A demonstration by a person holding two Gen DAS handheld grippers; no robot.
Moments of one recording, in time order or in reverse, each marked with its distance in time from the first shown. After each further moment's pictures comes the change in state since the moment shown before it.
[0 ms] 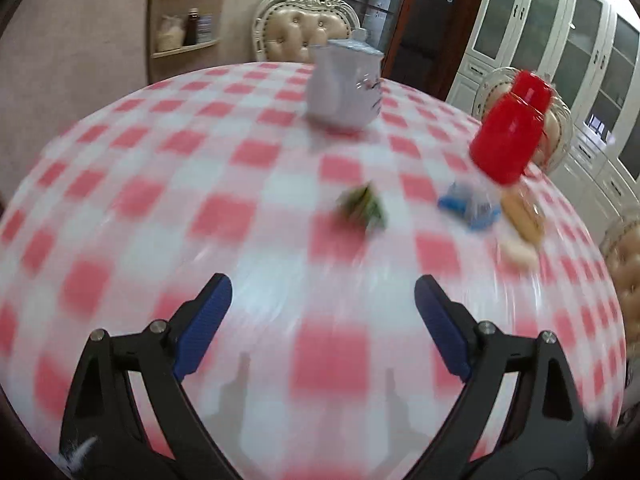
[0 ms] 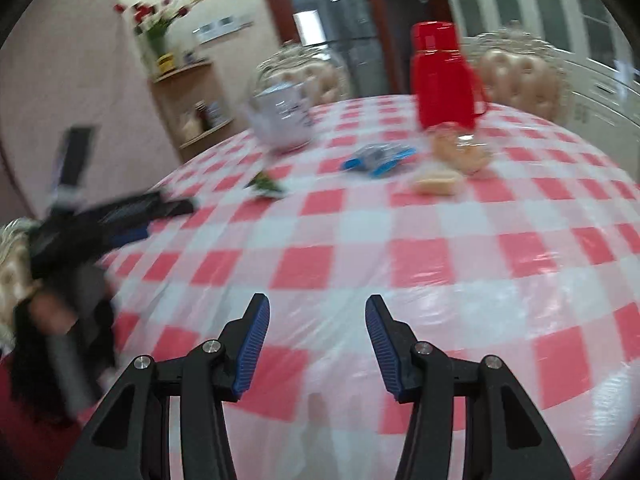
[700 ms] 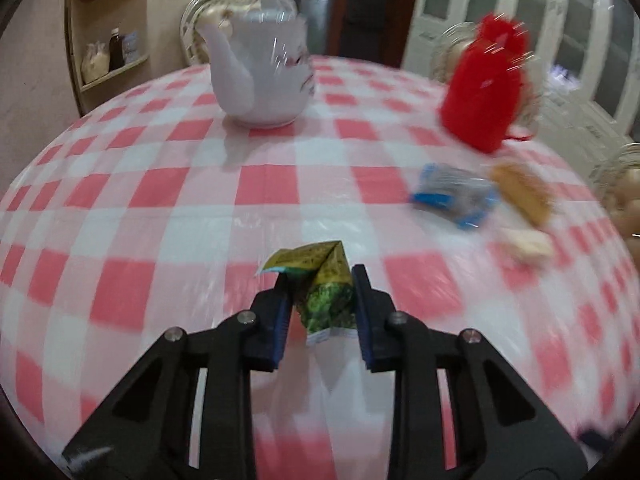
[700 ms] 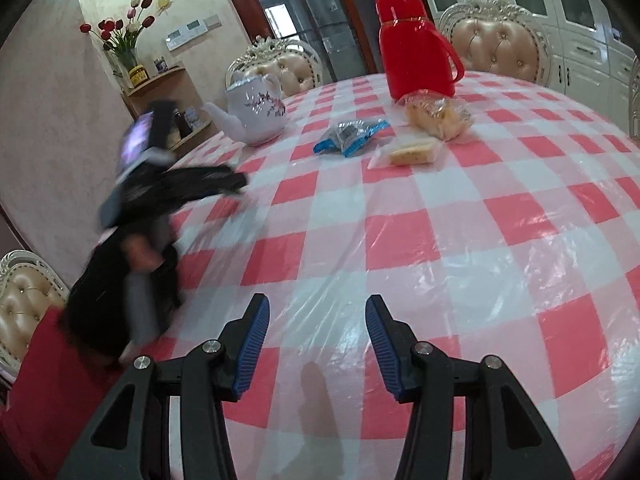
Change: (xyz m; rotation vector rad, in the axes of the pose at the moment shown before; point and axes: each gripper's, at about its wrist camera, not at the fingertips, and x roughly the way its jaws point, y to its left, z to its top) left arm 0.043 -0.034 0.003 0.206 0.022 -0.123; right arm 0.018 -0.013 -0.008 0.065 0.026 0.006
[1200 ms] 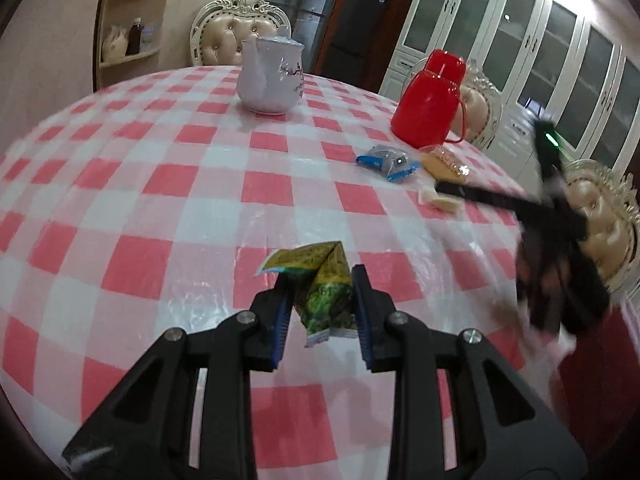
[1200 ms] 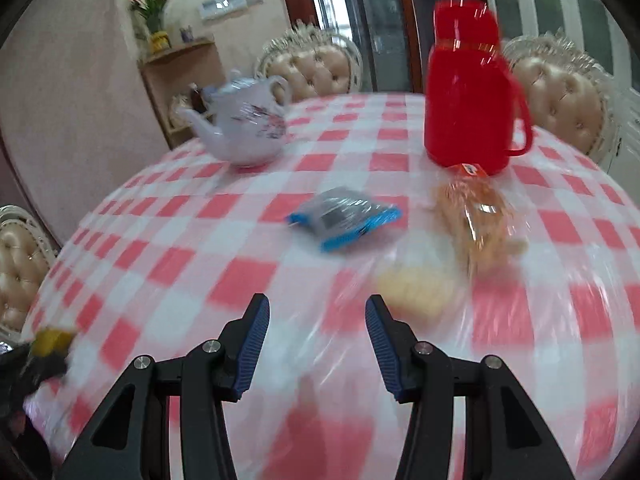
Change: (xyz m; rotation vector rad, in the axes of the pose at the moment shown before) left arm -0.108 0.004 -0.084 -0.083 -0.053 -0.101; right arm 0.121 -0.049 0.149 -0.226 0.094 0.051
